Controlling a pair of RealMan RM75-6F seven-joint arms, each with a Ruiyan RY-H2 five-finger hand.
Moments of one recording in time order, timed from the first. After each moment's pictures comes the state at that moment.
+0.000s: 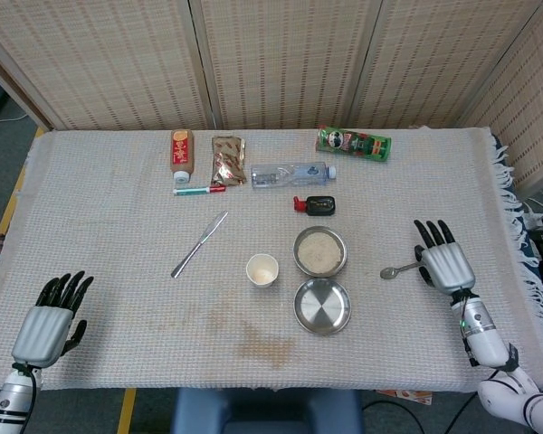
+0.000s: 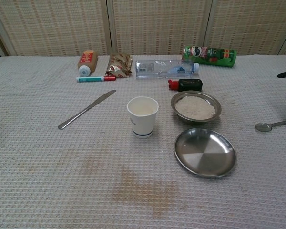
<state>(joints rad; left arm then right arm) -0.16 -1.24 0.00 -1.55 1.53 1.39 0.29 0.44 -1.52 0.09 -0.93 -1.46 1.07 -0.12</state>
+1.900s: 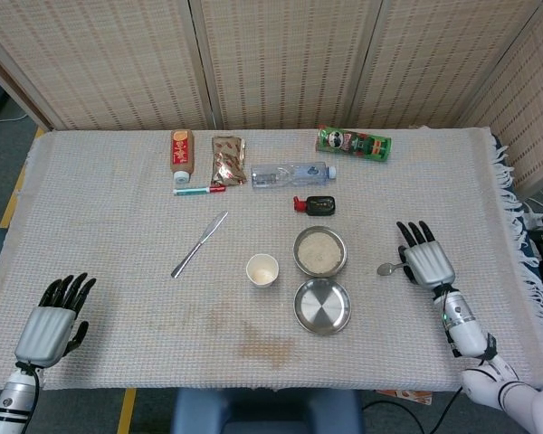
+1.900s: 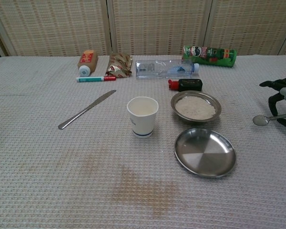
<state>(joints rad) -0.17 -1.25 0.01 -1.55 1.51 1.36 0.29 0.50 -1.63 0.06 -0.78 -1.46 1.04 -0.04</state>
